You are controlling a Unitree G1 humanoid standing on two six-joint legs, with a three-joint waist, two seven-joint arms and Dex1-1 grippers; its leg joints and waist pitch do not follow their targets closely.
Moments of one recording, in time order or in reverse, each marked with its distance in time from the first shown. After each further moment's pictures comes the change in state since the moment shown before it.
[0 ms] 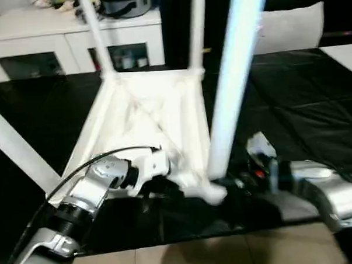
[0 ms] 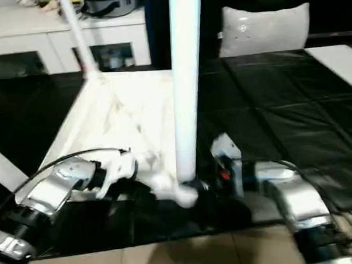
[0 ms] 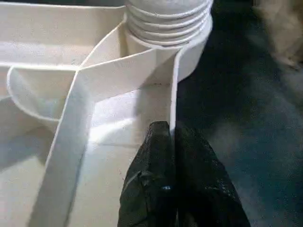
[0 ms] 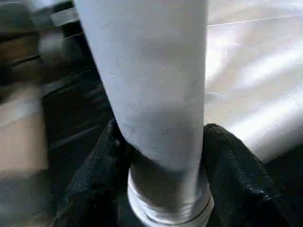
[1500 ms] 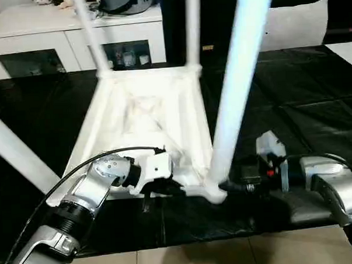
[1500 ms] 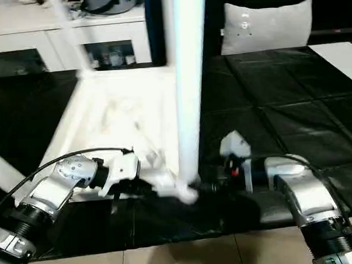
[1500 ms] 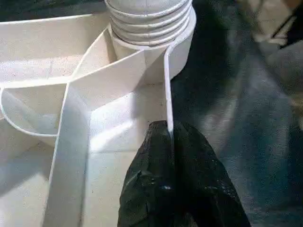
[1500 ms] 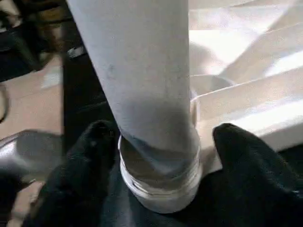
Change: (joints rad) left arm -0.011 0.074 -0.085 0.014 -0.006 -0.228 -0.177; right arm -0.010 -0.179 0.064 0.062 0.040 -0.122 0.348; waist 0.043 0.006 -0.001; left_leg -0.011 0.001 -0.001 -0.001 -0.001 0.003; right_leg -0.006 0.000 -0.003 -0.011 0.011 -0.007
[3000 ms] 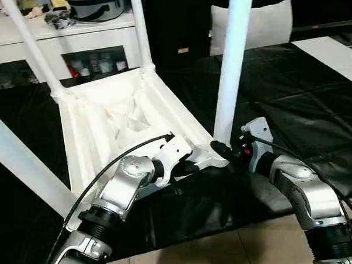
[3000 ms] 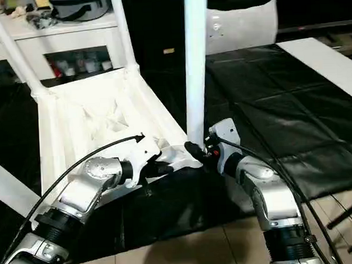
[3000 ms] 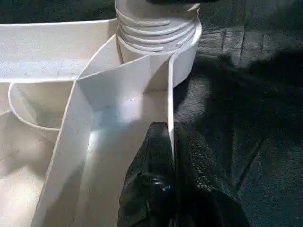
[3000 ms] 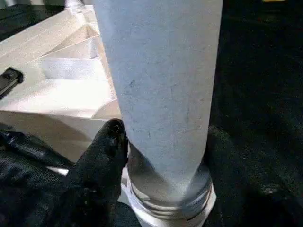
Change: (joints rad) left arm 0.023 -0.240 0.099 -0.088 0.054 0.395 0.490; right arm 0.013 0.297 -0.142 -0.071 -0.125 0.137 -0.673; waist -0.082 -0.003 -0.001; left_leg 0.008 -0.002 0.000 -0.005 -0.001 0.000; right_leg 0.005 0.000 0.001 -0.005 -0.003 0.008
